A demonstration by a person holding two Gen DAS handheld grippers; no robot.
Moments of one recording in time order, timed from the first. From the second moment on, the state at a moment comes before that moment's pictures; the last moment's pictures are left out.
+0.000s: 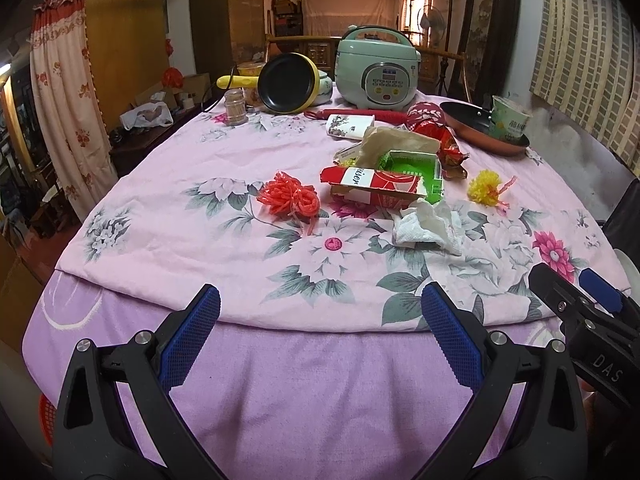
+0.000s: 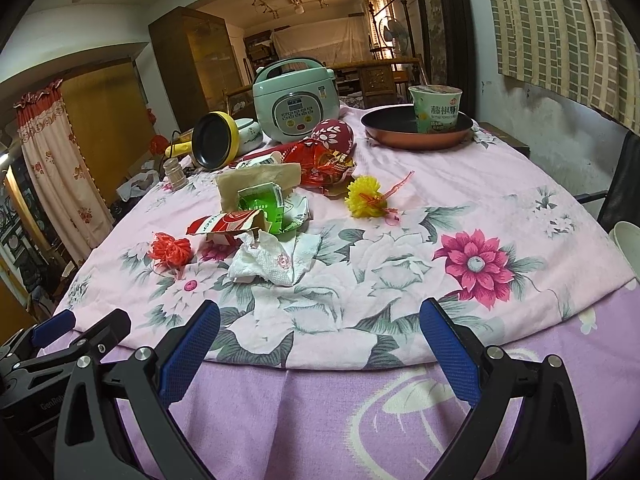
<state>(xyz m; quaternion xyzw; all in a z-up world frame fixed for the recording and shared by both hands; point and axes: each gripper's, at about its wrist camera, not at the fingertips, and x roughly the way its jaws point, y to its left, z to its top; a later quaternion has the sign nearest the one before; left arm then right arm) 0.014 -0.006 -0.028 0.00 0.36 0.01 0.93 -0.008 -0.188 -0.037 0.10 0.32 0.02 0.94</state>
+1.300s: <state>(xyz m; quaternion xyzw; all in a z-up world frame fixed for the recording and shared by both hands) 0.010 -0.004 -0.027 0.00 0.36 0.01 0.93 -0.007 -0.187 -0.040 0.10 0.33 0.02 0.94</state>
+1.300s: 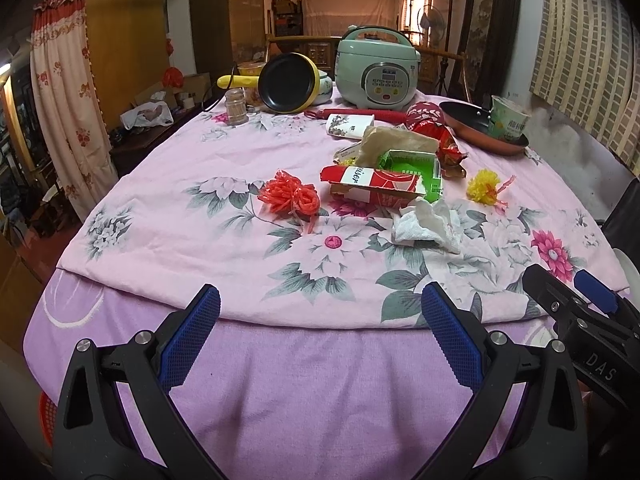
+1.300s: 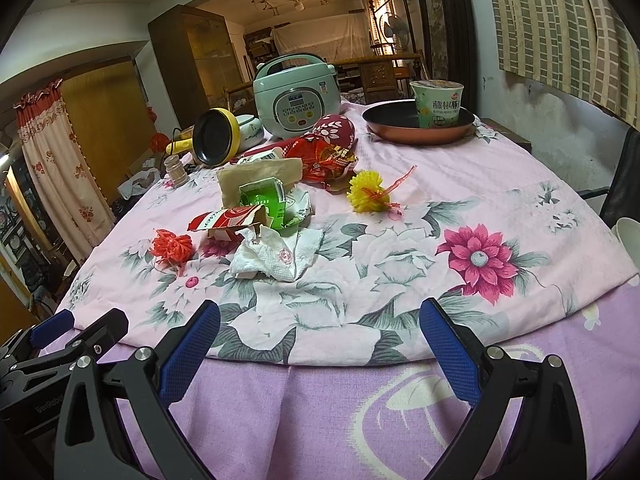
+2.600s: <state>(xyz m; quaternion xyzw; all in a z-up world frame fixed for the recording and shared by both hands) 0.178 -0.008 -0.007 -0.03 0.37 -0.06 0.92 0.163 -0.229 -0.015 0.00 0.40 -0.01 0.92</state>
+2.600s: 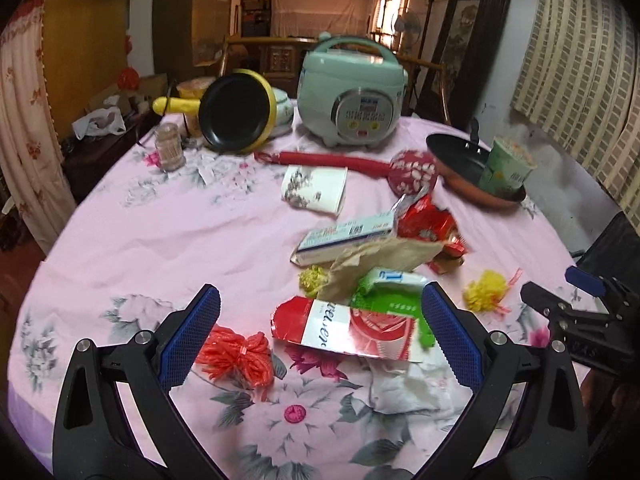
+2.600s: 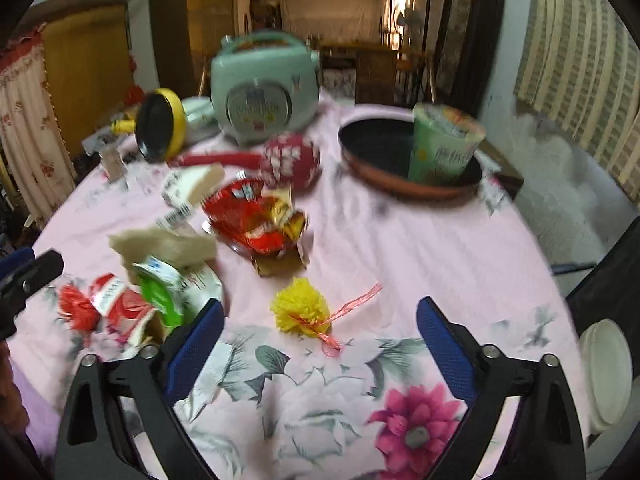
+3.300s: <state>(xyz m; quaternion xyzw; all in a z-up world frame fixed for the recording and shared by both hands) 0.190 0.042 -0.026 -0.06 0.41 0.01 0.91 0.192 -0.232 -0.074 0.03 0.41 0.01 0.91</state>
